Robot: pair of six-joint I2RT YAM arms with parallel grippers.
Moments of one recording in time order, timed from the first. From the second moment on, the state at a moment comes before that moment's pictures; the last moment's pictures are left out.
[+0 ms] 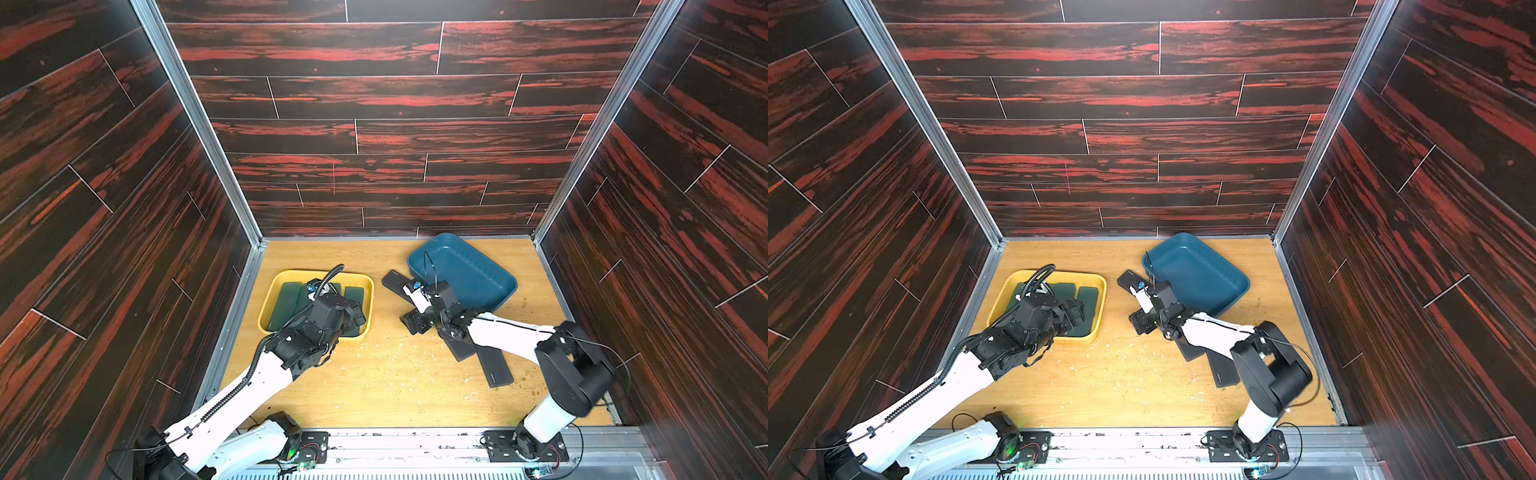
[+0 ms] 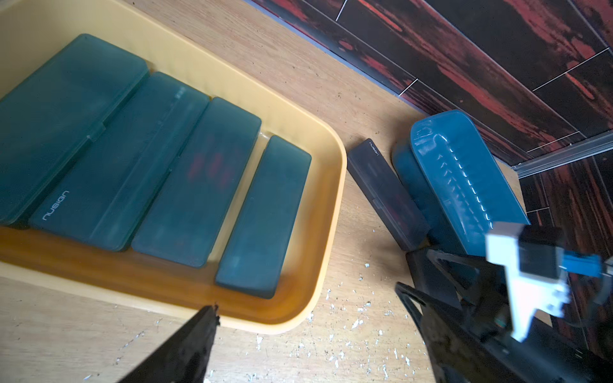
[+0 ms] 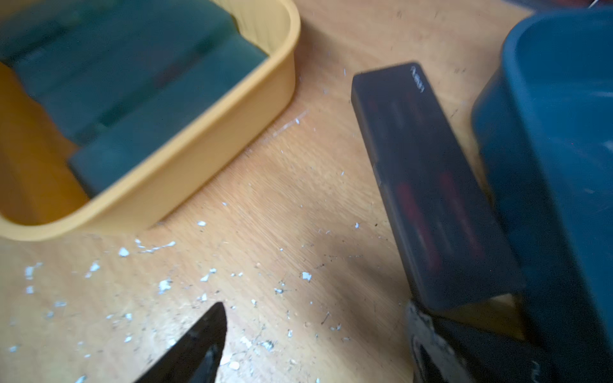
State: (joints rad) left arm -0.62 1.02 0.86 -0.54 -0.31 -0.87; right arm 0.69 1.71 0.95 0.01 -0.07 -0.01
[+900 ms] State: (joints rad) left arm -0.59 1.05 0.85 -0.51 -0.26 -0.85; right arm 0.59 1.96 1.21 -0.04 -0.02 -0.19
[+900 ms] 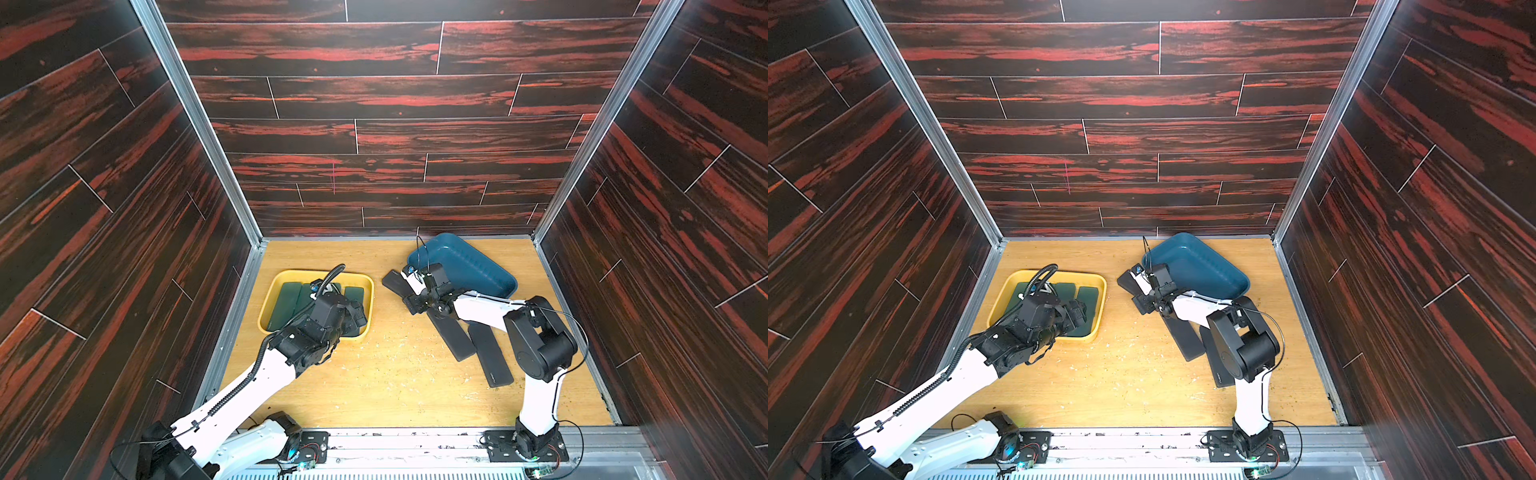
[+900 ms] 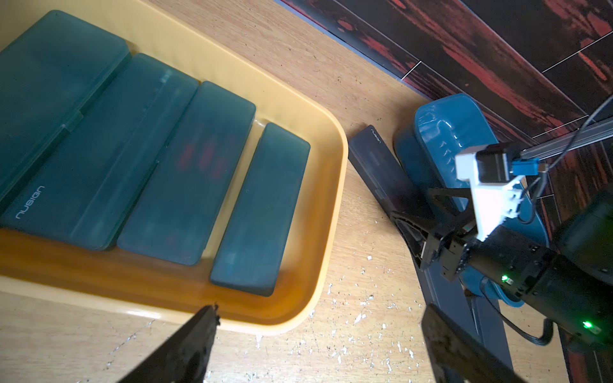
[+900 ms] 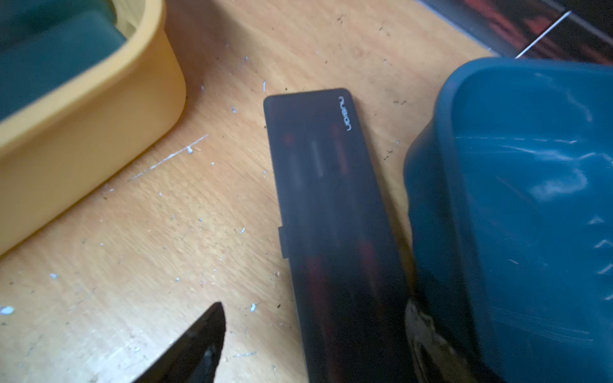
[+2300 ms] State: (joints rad) left arm -0.59 1.08 0.85 -0.49 -0.23 -0.83; right arm 0.54 2.29 1.70 -0.38 -0.17 -0.27
